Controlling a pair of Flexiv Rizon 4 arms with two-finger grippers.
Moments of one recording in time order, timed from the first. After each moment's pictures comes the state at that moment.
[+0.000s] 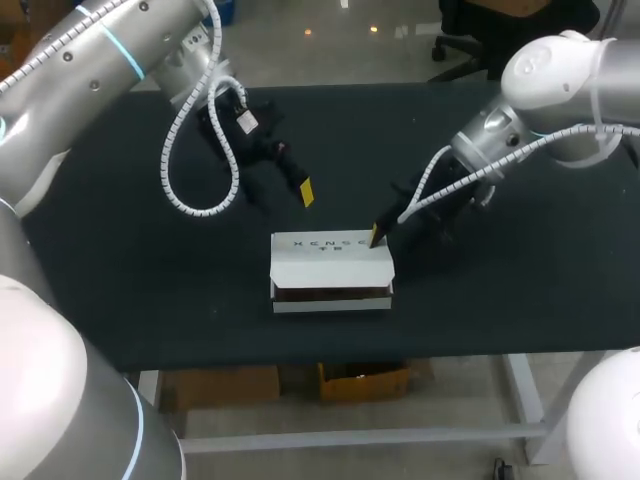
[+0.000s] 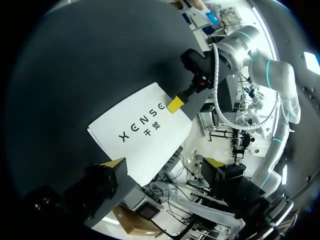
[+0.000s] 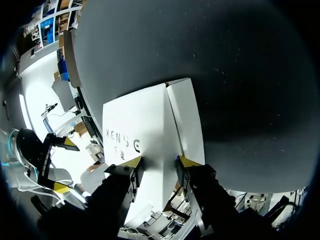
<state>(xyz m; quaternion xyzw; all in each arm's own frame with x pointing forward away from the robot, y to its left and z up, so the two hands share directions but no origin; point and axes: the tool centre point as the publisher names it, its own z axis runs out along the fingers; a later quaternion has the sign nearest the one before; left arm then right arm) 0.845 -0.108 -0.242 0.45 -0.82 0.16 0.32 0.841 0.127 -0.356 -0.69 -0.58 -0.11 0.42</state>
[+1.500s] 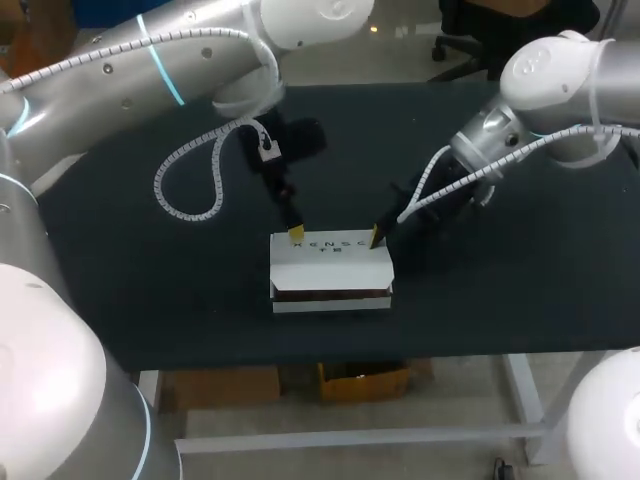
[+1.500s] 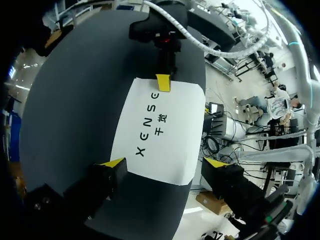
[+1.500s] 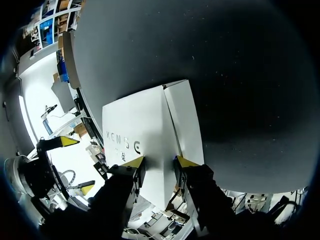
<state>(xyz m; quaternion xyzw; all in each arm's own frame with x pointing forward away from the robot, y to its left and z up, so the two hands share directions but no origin) 0.846 -0.106 -0.274 0.13 -0.98 0.10 0.13 0.843 0.127 -0.358 -0.70 -0.58 -0.11 0.41</state>
